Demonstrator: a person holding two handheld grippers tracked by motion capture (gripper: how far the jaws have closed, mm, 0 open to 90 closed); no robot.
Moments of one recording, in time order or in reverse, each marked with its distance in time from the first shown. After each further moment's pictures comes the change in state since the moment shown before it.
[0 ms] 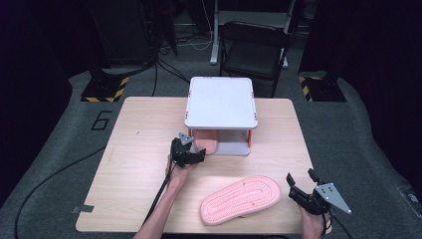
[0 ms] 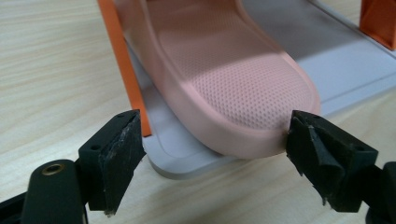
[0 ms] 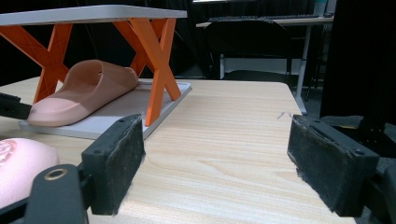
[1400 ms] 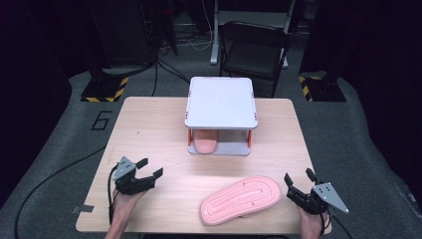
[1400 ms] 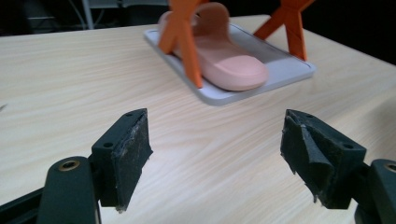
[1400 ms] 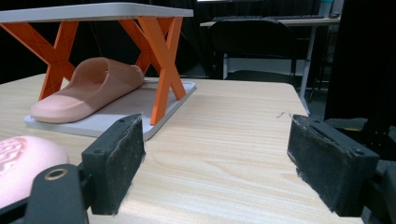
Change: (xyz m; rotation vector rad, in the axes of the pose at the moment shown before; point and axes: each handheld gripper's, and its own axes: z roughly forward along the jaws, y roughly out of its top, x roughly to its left) left arm 0.086 -0.082 -0.160 -0.267 -0.140 -0.026; right arm 0.004 0.000 0.002 0.004 0.012 -0.020
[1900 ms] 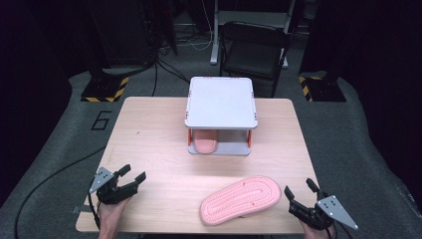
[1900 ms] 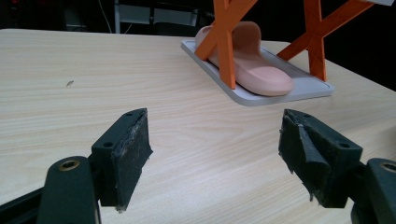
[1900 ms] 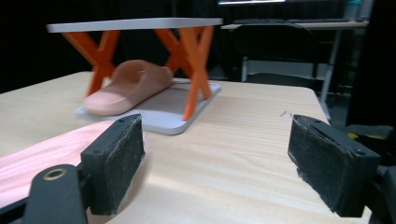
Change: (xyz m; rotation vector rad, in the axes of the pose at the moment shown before) left arm 0.019 -0.019 -0.030 -0.076 0.064 -0.065; right arm 0.017 0.011 -0.046 -0.001 0.101 -0.014
